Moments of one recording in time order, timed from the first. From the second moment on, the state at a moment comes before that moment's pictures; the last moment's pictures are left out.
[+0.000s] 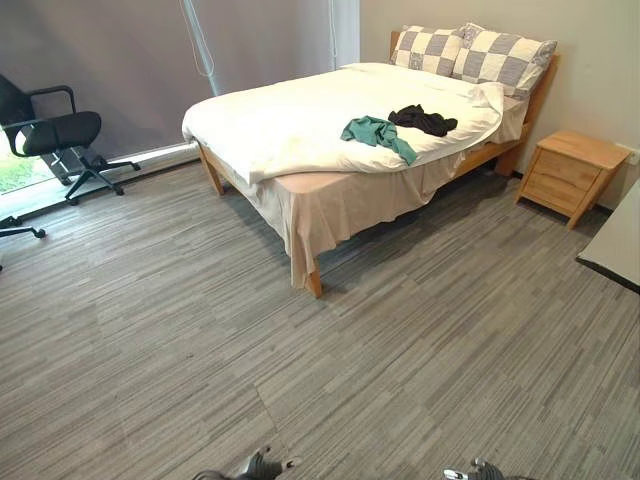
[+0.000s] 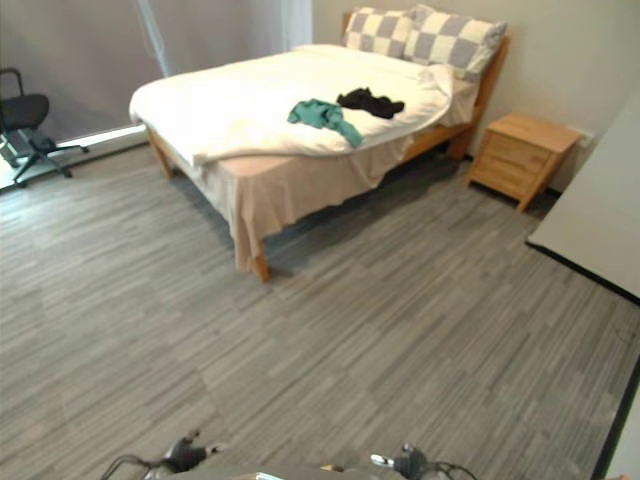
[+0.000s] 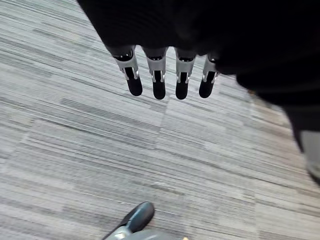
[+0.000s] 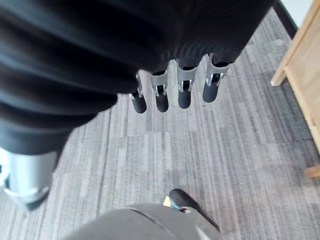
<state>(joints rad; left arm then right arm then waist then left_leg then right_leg) -0.06 0.20 -0.42 1.26 0.18 -0.05 0.12 -0.04 -0.24 0.44 1.23 -0.24 0.00 -0.13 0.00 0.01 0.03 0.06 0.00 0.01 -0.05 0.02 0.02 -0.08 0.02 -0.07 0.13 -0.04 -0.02</state>
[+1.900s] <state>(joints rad) -0.22 0.26 -0.30 1.33 0.06 -0.06 0.11 -0.19 -0.21 0.37 1.19 -0.11 -0.02 -0.15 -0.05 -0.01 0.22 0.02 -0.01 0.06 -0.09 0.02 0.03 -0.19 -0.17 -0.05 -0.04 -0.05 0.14</state>
